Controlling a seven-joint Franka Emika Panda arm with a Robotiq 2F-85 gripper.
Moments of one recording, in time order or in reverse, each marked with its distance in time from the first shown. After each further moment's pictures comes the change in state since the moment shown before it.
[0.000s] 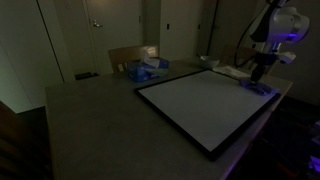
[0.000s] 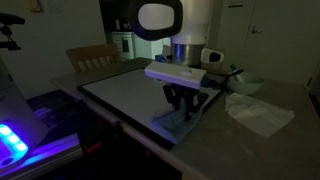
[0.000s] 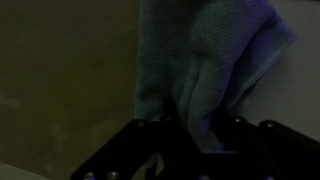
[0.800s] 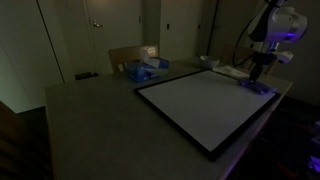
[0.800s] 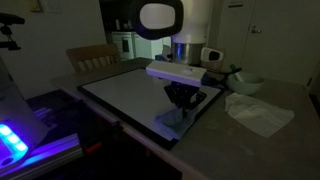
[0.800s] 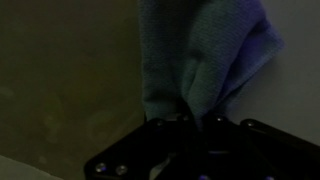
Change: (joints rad) arm 0.001 0.000 0.015 0.010 -0.002 -0.006 -0.001
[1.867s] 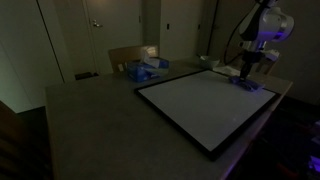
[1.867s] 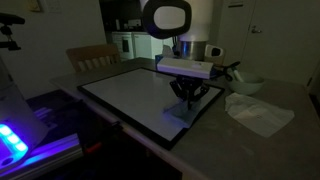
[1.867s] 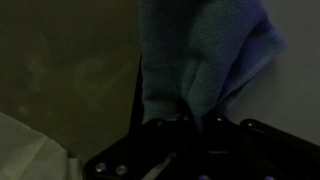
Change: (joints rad) arm -0.021 0.049 0.077 0.096 -0.065 -0.025 0.034
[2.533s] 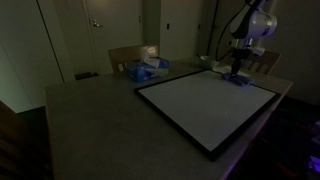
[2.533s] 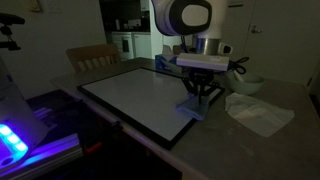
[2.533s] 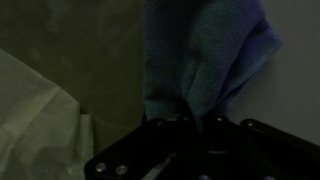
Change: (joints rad) arm -0.065 0.102 0.074 0.219 -0.159 -0.152 0.104
